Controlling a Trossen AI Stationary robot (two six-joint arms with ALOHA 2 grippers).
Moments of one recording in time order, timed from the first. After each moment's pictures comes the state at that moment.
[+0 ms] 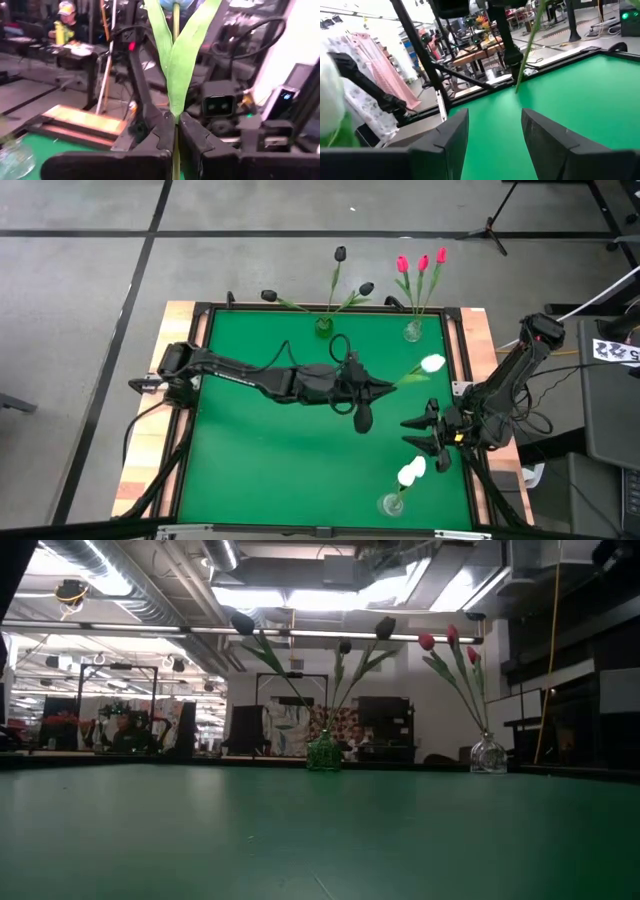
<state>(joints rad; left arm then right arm) -0.14 1.92 1.61 0.29 -0.29 -0.20 0.99 0.94 0.40 0.55 1.01 0.41</state>
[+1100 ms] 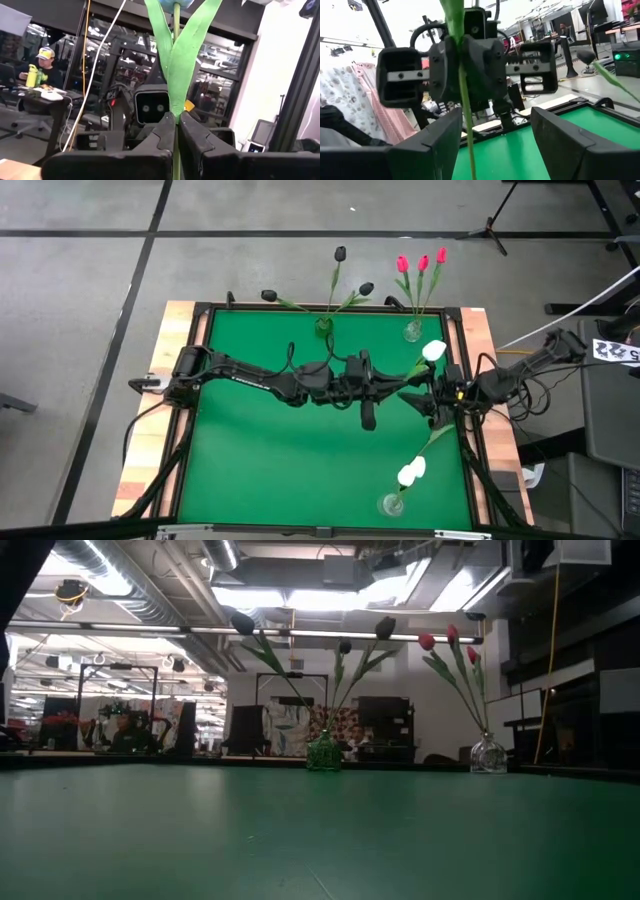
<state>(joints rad) -0.12 2.03 1.61 0.75 -0.20 -0.23 0.51 0.69 0.46 0.46 0.57 0.23</state>
